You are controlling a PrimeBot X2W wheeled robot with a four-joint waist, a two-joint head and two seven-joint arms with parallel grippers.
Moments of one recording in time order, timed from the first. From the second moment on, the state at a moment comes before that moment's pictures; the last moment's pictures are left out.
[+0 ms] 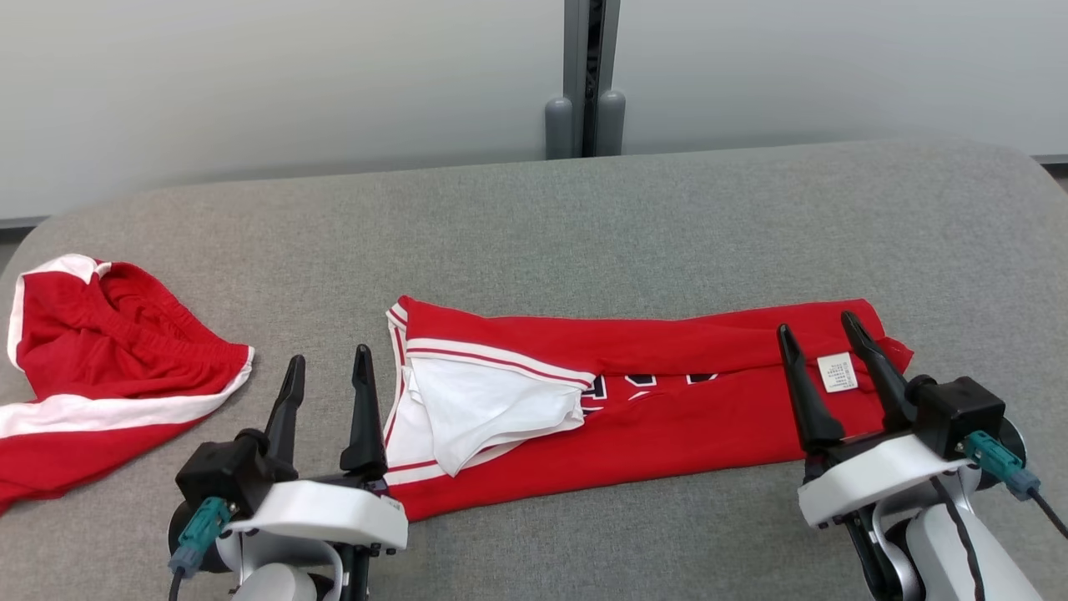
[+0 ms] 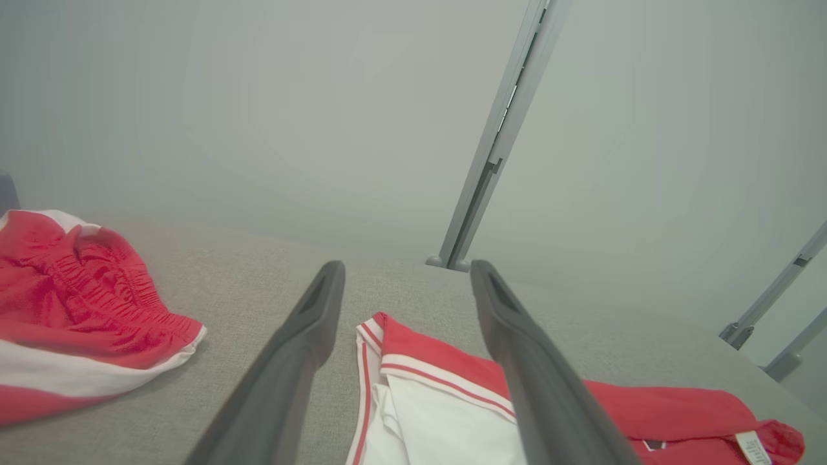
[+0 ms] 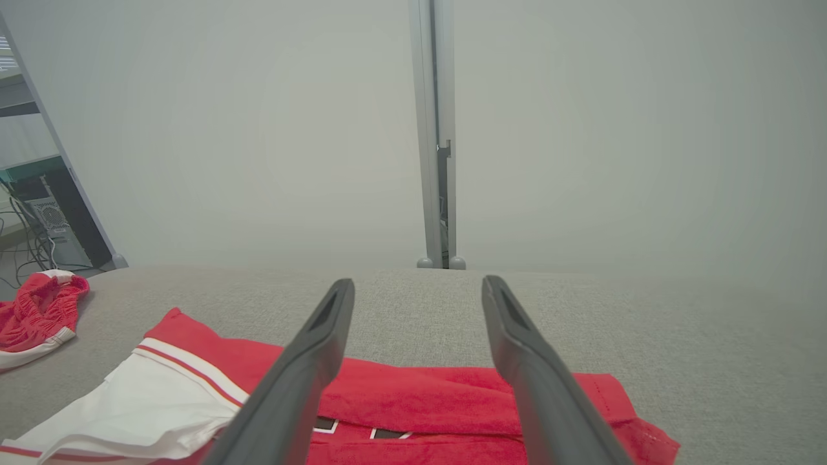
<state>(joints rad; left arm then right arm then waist) -0.13 0.16 -0.37 0.11 -0.60 0.27 -0.26 -0.27 -0.16 0.24 0.33 0.31 0.13 -0.26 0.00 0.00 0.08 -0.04</state>
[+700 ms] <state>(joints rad) 0.09 0.05 -0.15 0.12 -0.29 0.08 -0.26 -0.01 -0.10 0.11 0.26 0.33 0.13 -0.26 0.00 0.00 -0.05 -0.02</state>
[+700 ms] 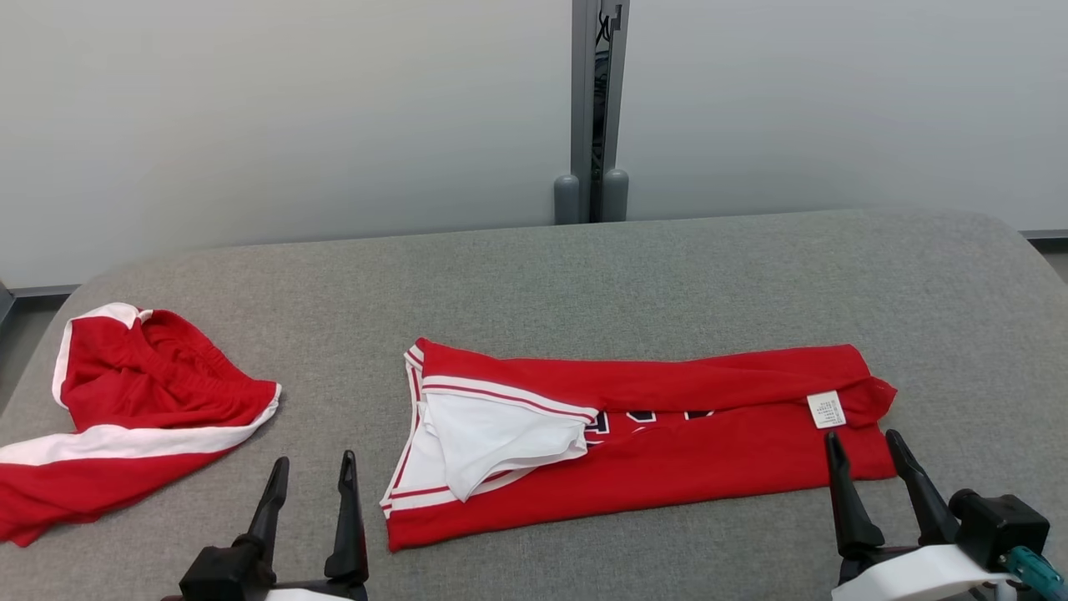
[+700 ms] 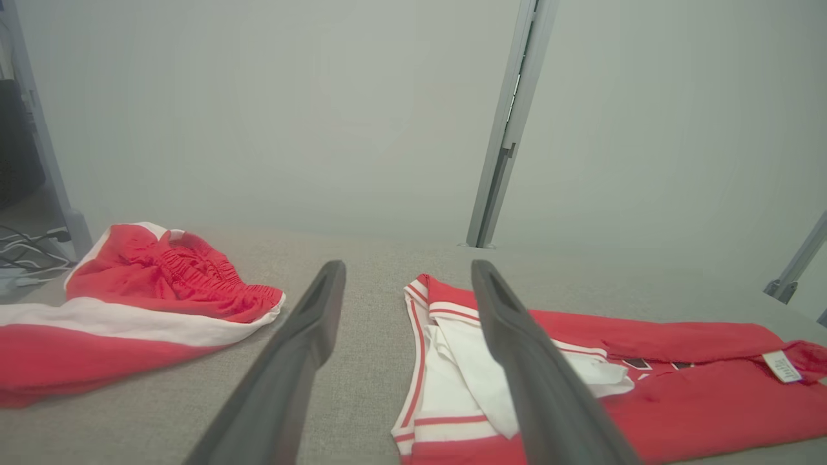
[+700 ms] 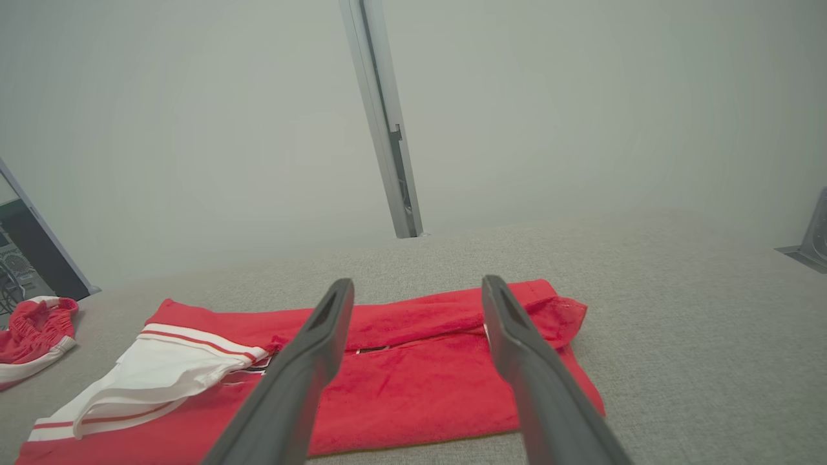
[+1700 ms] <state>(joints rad) 0.11 0.05 -0.20 0.13 -0.29 0.10 -0.26 -0.11 -0.09 0.12 0.48 0.56 0.13 -0.26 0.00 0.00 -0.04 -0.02</state>
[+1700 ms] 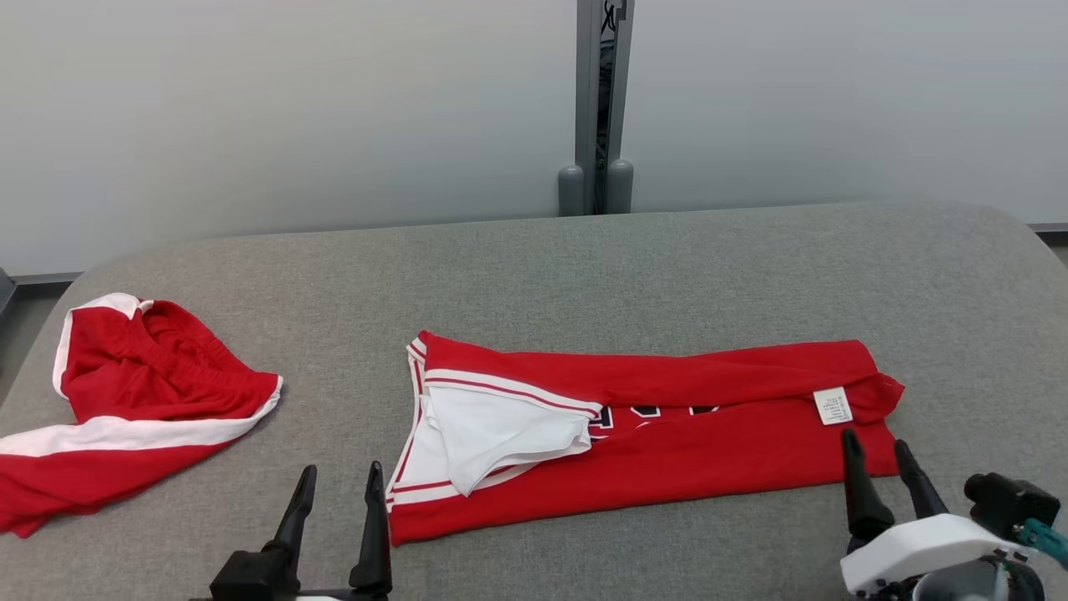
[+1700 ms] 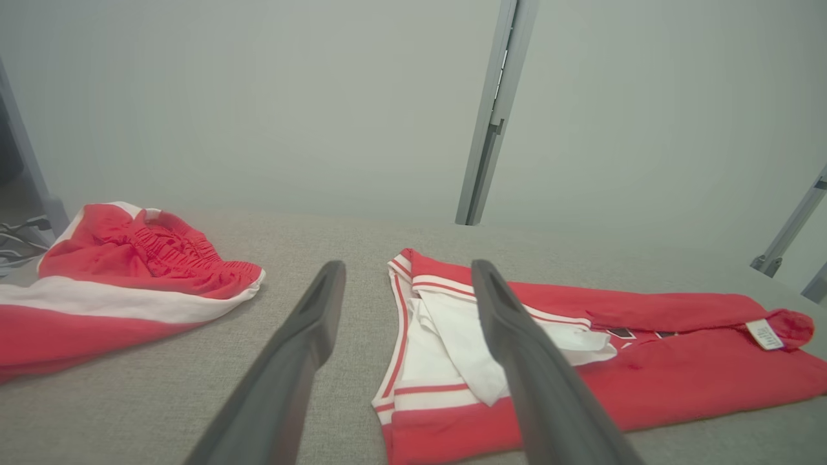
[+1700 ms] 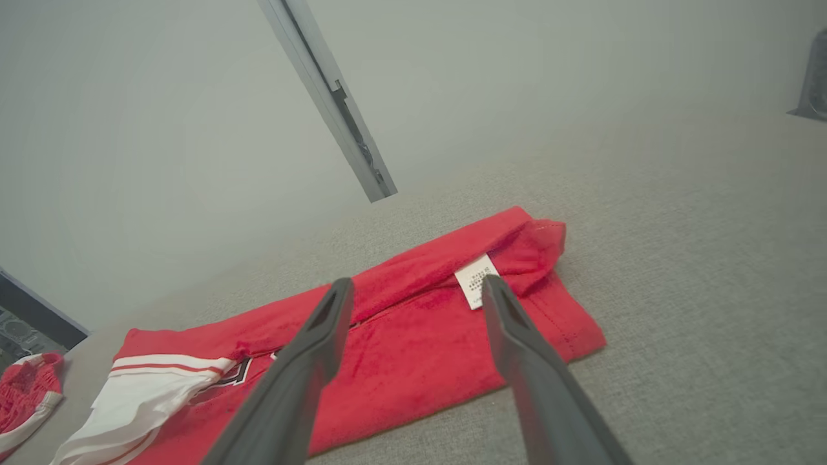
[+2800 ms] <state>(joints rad) -0.05 0.05 -0.28 0.20 -0.26 0.09 -0.26 -0.61 -0.24 0.15 1.18 0.74 0.13 -0.24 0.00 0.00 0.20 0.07</state>
